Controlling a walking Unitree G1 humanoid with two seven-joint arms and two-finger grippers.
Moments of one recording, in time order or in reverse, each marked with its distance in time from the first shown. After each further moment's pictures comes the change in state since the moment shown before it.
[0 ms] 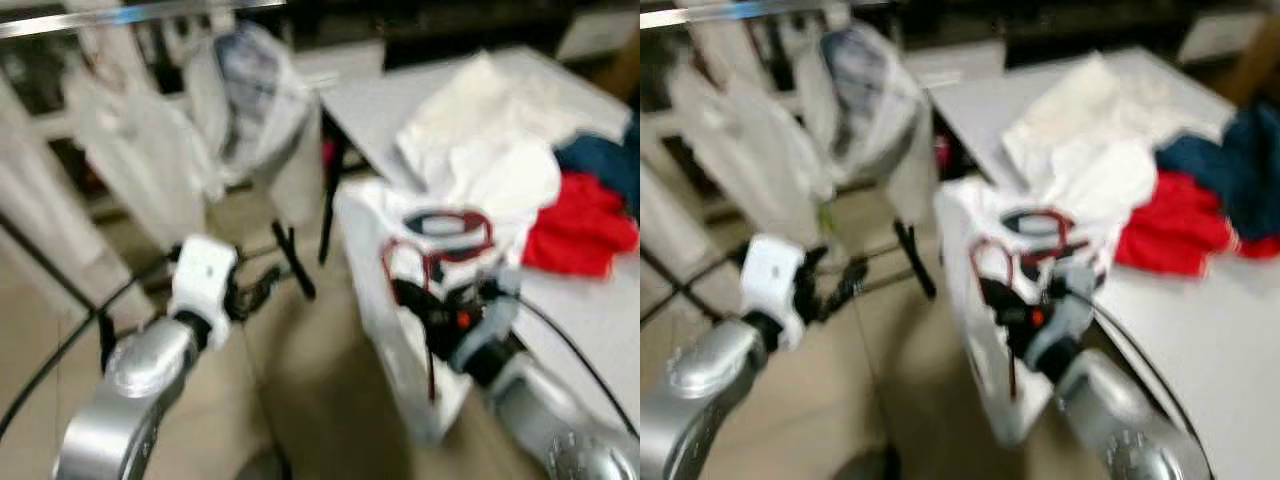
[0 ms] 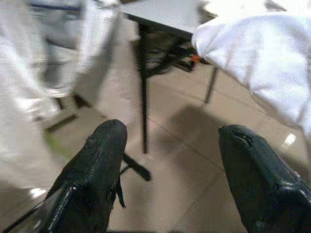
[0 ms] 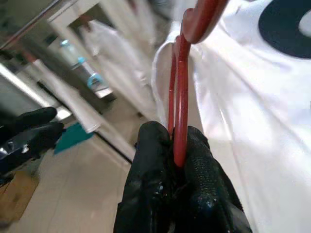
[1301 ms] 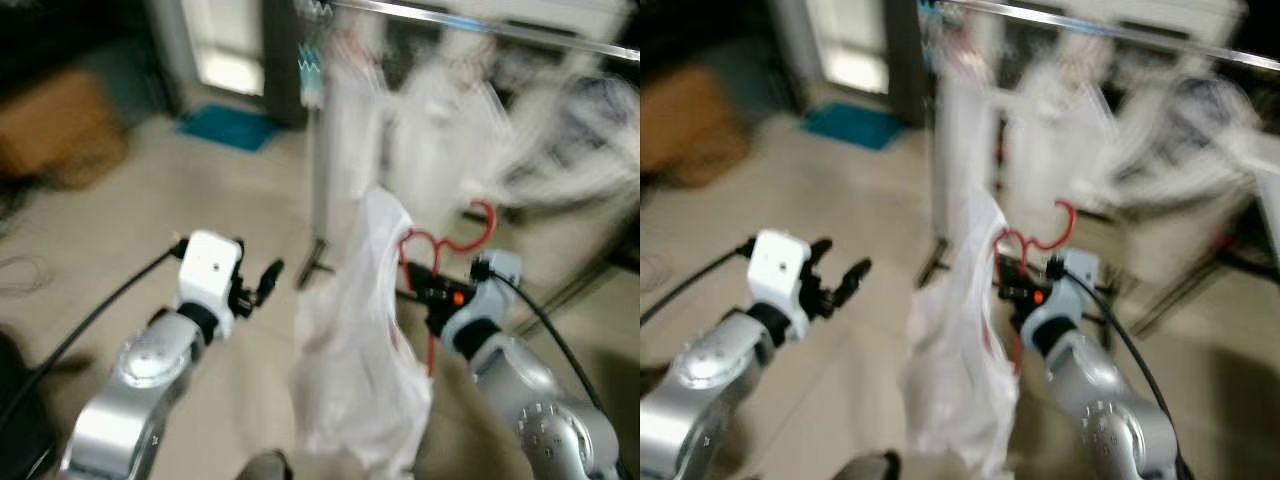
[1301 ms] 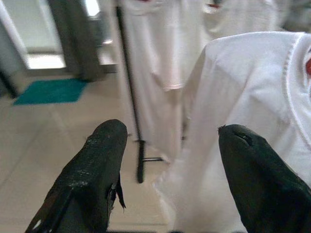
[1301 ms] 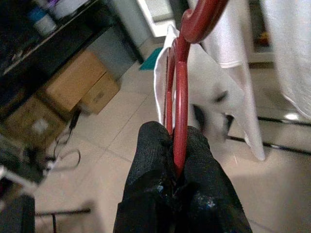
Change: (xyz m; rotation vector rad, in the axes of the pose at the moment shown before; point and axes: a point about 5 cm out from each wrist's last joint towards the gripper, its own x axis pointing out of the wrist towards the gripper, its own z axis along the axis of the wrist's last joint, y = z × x) left arm 0.007 -0.006 0.001 0.010 -0.017 -0.015; right arm 0.025 -0.025 0.003 -0.050 -0.045 -0.245
